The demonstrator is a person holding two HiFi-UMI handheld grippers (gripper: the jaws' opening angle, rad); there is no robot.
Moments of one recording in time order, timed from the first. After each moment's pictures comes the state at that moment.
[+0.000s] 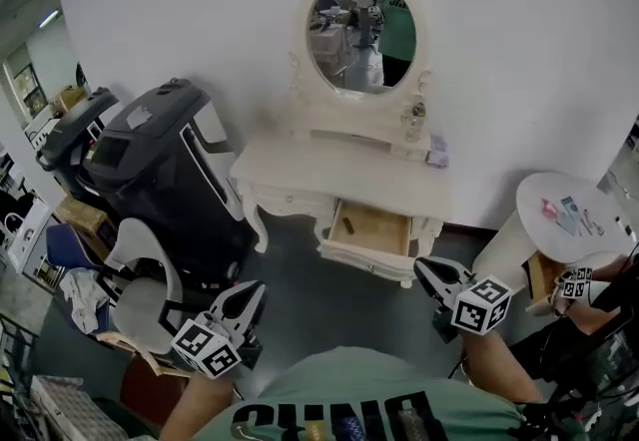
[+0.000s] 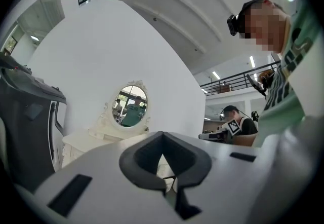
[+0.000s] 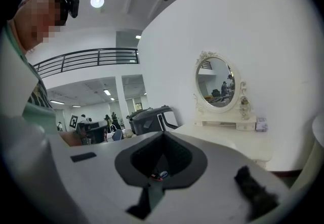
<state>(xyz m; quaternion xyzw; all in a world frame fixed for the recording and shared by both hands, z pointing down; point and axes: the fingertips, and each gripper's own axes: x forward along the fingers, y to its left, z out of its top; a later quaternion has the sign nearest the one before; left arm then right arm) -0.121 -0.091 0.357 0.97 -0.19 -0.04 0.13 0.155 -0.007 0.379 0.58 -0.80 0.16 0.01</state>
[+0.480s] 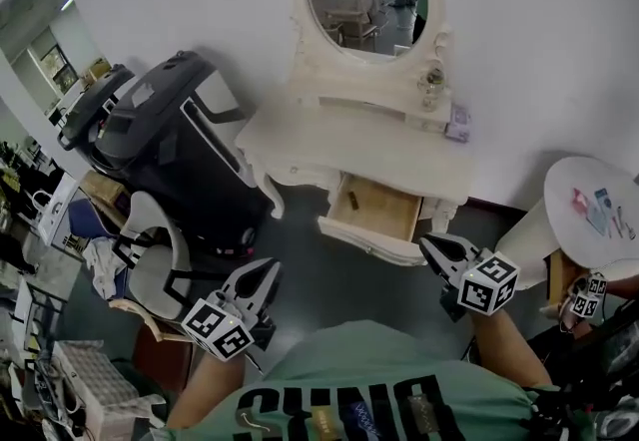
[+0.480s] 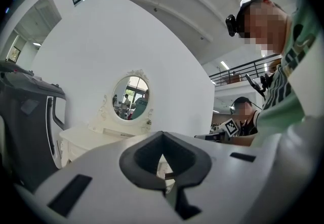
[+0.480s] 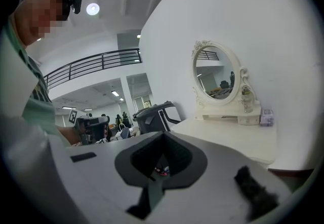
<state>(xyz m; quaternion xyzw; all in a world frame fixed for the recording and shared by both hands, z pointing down) 0.011 -0.088 0.367 0.97 -0.23 0.00 0.13 0.266 -0.044 0.419 0.52 -0.83 0.19 0.00</state>
